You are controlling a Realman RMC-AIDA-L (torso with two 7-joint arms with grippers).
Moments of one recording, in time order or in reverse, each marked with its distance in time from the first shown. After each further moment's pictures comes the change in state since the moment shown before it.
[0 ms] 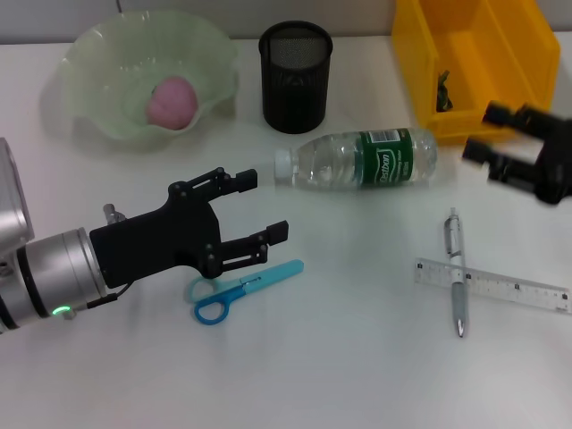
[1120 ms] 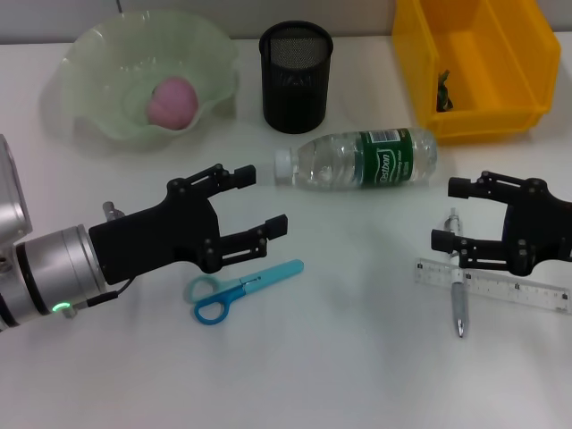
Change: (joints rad) left arm -0.001 -0.002 -0.007 0.001 -0.007 -0.002 -0.026; right arm -0.004 0.048 -0.007 -0.125 -0.233 -0.007 -0.038
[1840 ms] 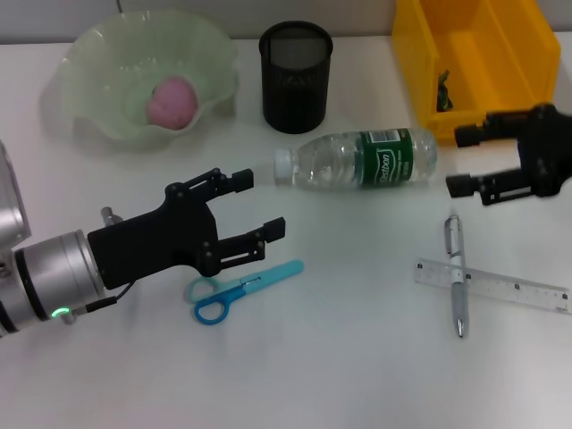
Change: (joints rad) left arm 0.009 -0.002 -0.002 -0.008 -0.002 -0.004 -0.002; right arm 0.207 -0.067 -0.001 -0.264 -0.217 -0.127 0.425
